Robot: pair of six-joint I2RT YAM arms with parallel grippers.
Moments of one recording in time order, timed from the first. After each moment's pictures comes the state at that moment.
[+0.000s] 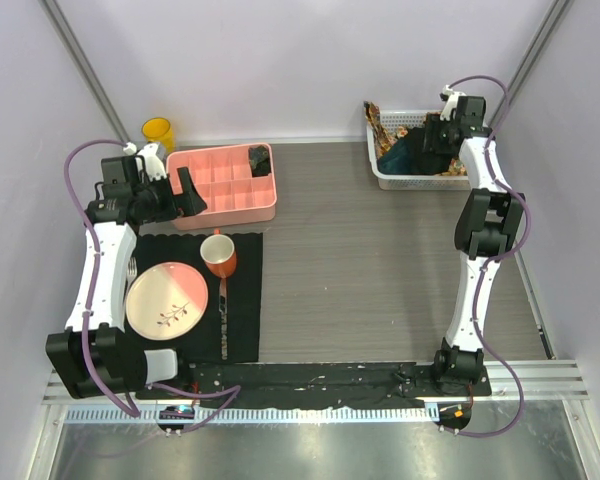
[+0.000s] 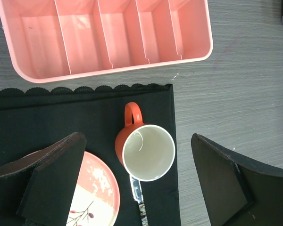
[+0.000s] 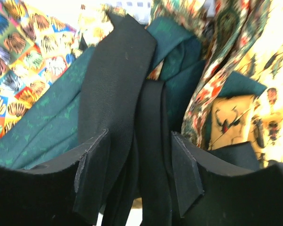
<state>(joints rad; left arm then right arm) 0.12 1.29 1.25 -0.70 0.38 -0.12 -0.13 2.39 2.22 -0.49 -0.20 -0.07</state>
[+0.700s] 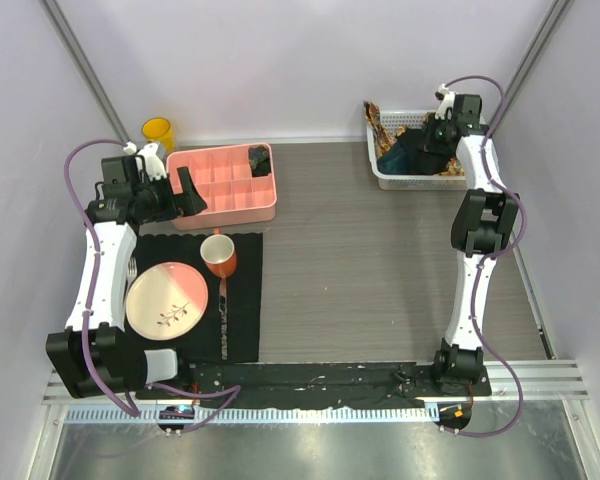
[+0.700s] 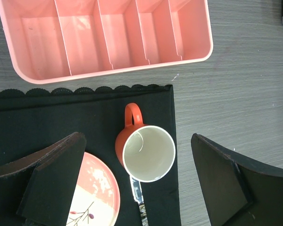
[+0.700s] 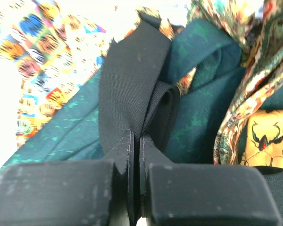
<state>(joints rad) 0.12 1.29 1.25 -0.69 0.38 -0.12 -0.12 2.46 2.32 -0.57 -0.30 -0.02</state>
